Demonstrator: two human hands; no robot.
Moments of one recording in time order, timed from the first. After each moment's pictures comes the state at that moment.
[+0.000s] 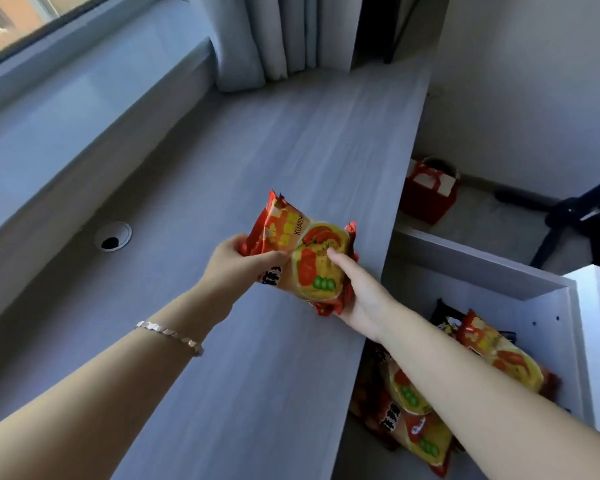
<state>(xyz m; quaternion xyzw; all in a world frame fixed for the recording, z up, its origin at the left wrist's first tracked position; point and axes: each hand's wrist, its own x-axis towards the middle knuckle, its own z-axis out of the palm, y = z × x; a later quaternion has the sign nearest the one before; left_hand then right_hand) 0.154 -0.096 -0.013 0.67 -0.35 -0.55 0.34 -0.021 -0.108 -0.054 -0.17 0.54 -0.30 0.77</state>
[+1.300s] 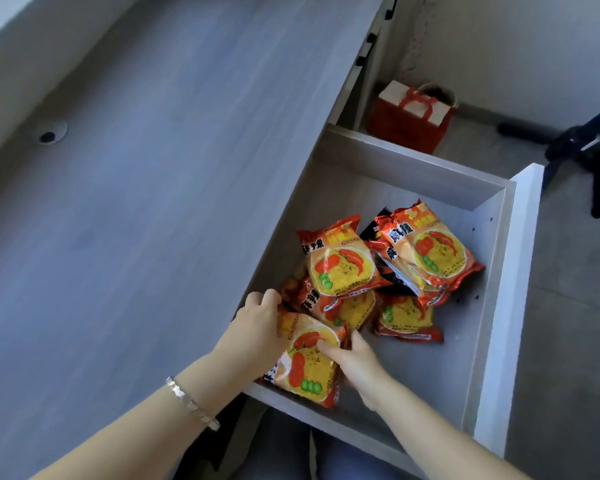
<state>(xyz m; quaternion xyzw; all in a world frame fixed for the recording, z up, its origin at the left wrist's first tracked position) -0.023 0.089 -0.067 0.71 -0.58 -0.38 -0.10 -0.182 0.109 -0.150 -0.24 0.65 -0.12 0.71</state>
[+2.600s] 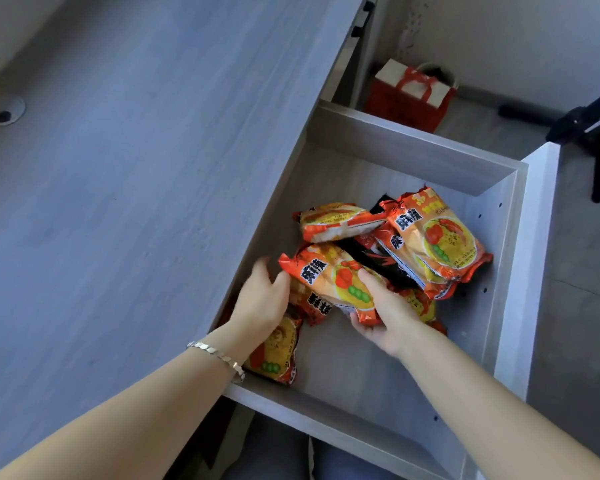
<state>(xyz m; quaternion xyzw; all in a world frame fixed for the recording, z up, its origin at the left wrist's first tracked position) -0.039 0.054 -0.116 0.79 -0.37 -0.47 0.14 -0.211 0.041 -0.151 0.00 0.67 -0.24 0.70</state>
